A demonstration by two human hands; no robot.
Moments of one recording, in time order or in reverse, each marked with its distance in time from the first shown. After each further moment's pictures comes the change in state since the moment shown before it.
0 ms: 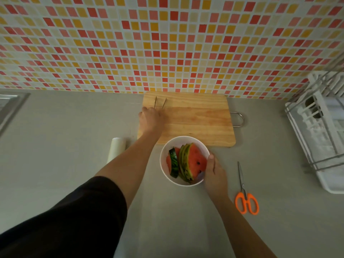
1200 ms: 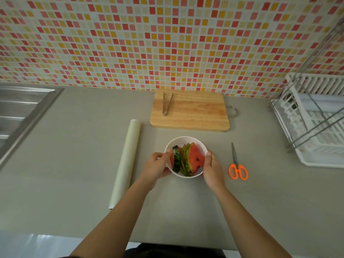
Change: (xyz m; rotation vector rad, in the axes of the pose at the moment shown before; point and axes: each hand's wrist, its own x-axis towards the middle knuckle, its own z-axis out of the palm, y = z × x) left_hand -0.220 -0.091 -0.048 -0.907 -0.548 -0.398; right_hand -0.078 0.011 -0.020 -0.038 -0.070 -0.040
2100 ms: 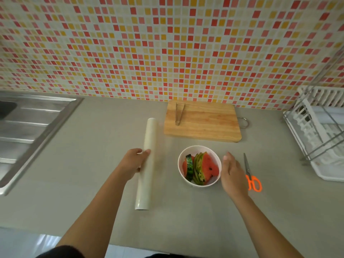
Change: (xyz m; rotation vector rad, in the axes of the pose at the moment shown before) left_hand 0.014 0.036 -0.106 0.190 0.137 0.109; right_hand -0.005 -0.014 -0.025 -0.204 0.095 -0.186
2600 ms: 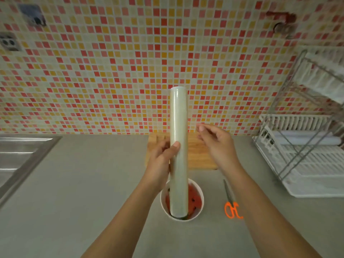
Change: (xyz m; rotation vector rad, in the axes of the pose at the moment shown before) left_hand -0.077 0.133 0.099 -0.408 -0.325 0.506; right_hand 0.057 -0.147 -0.101 0.609 0.049 -0.352
